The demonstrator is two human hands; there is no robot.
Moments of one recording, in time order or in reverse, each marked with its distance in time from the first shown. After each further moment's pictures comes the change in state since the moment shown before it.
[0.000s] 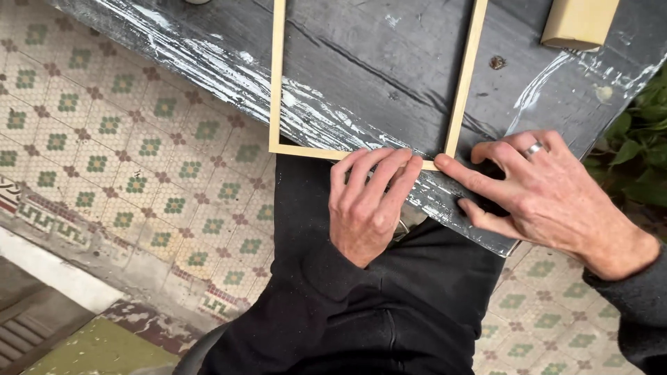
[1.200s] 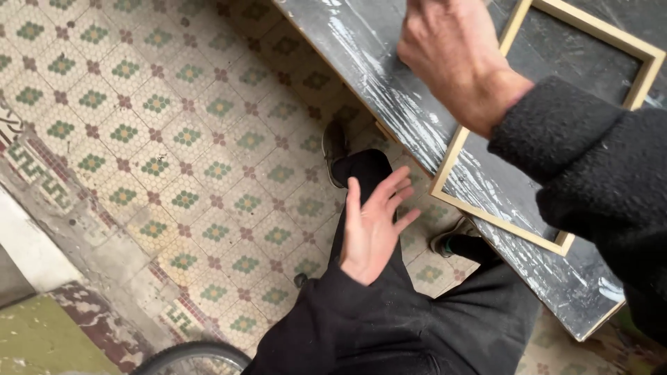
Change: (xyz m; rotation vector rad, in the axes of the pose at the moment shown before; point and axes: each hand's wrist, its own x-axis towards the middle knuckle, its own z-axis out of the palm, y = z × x) left_hand -0.052 -0.117 -0.058 -1.964 0.281 -0.942; right_hand 0.360 -0.088 -0.067 -1.297 -0.089 -0.237
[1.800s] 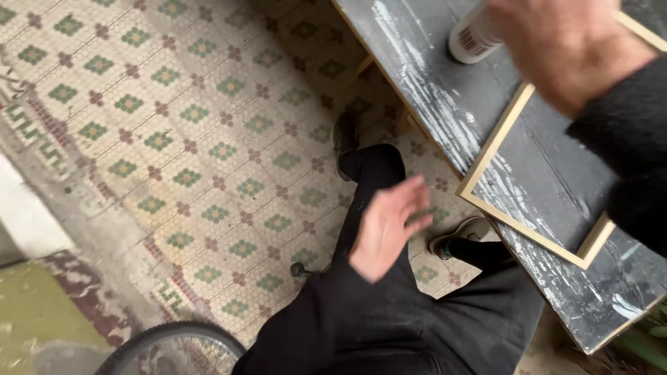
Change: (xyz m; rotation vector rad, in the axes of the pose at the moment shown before) left_hand 0.001 -0.013 -0.032 0.033 0.015 -0.029; right_hand -0.009 -0.004 0.072 0.104 0.070 0.122
